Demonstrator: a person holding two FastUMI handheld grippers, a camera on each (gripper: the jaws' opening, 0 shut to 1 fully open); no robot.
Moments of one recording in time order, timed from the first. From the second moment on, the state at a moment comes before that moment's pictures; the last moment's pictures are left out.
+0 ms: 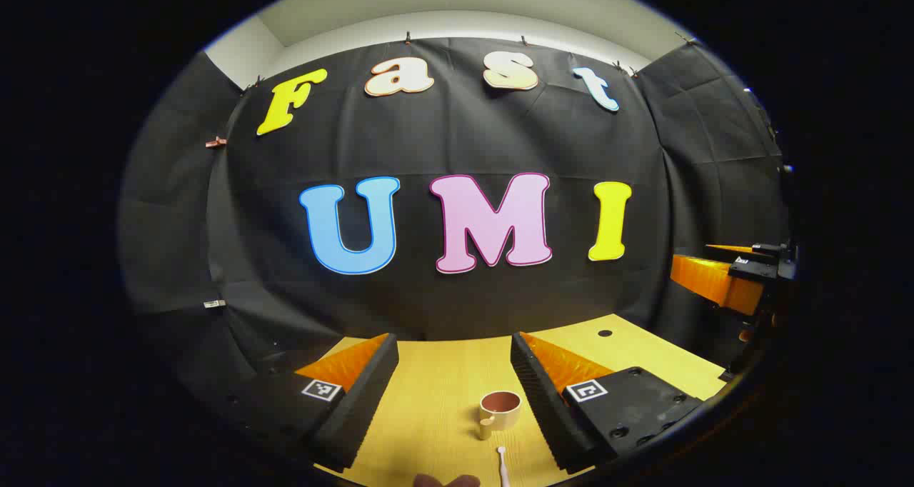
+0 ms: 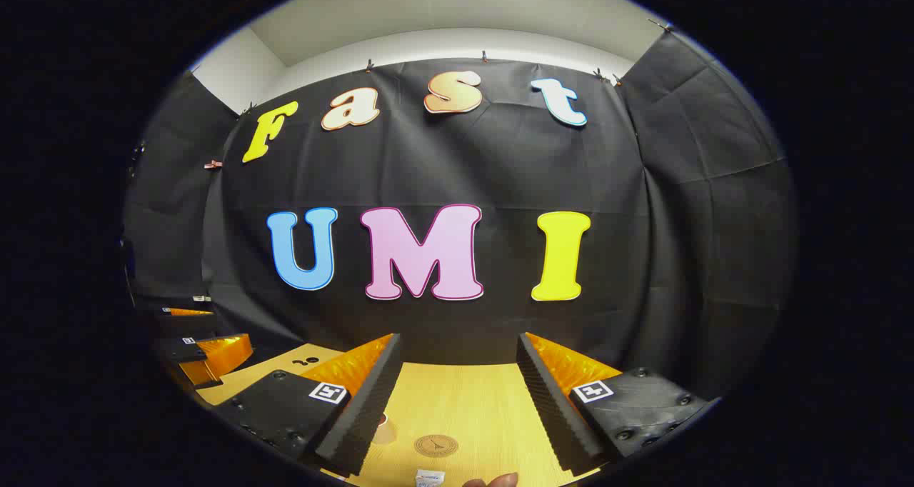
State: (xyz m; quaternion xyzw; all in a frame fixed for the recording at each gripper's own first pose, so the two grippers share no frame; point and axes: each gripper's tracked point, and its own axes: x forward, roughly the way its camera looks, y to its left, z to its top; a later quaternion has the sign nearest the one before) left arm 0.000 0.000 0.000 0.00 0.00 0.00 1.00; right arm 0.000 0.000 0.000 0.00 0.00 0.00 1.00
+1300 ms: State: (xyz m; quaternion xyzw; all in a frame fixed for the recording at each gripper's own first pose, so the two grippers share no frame) left arm -0.034 0.020 -0.057 0.01 0.06 0.01 1.00; right arm -0.040 0.039 -0.130 0.00 0.21 0.04 0.98
